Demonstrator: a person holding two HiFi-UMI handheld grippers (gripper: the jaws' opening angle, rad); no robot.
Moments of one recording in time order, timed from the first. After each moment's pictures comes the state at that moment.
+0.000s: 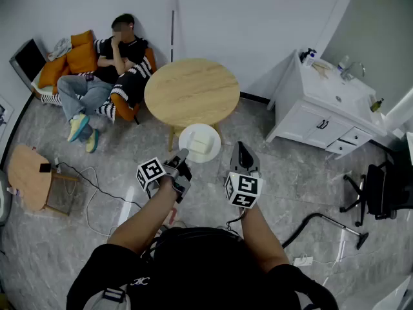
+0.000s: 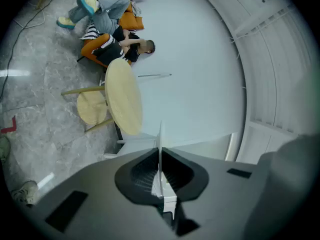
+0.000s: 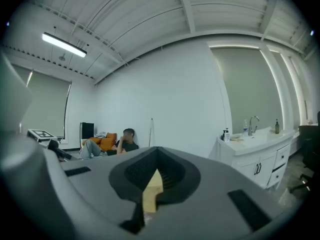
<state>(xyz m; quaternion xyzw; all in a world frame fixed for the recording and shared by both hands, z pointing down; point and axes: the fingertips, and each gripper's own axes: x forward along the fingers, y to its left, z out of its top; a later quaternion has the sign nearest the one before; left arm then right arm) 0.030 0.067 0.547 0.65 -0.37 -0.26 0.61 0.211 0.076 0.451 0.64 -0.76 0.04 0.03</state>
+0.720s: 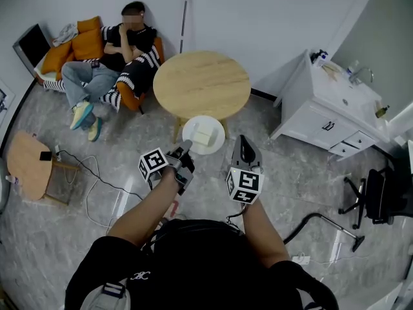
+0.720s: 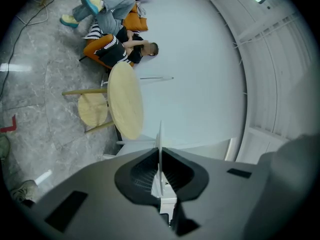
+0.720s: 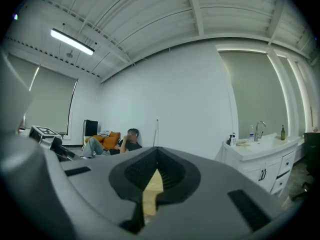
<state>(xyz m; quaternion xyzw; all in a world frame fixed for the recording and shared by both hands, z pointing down) -0.003 0.049 0.547 0.65 -0.36 -0.27 0.62 0.167 0.063 0.447 0.63 -0.77 0.01 0.03</state>
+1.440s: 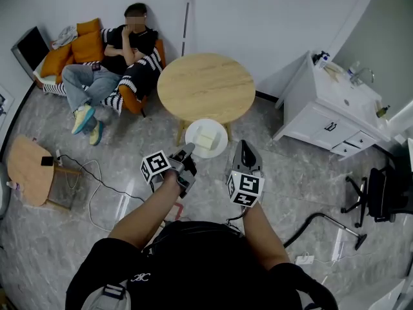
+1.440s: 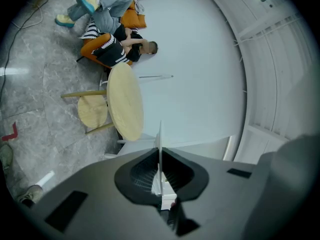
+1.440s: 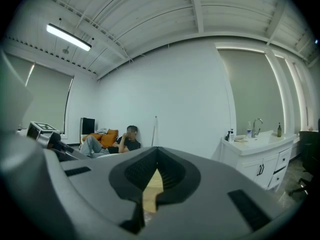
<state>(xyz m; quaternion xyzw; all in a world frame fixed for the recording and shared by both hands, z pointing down) -0.032 0.046 0.550 0.66 -0.35 -0.25 0.62 0.136 0.063 0.463 0.65 -0.76 0.02 0.04</state>
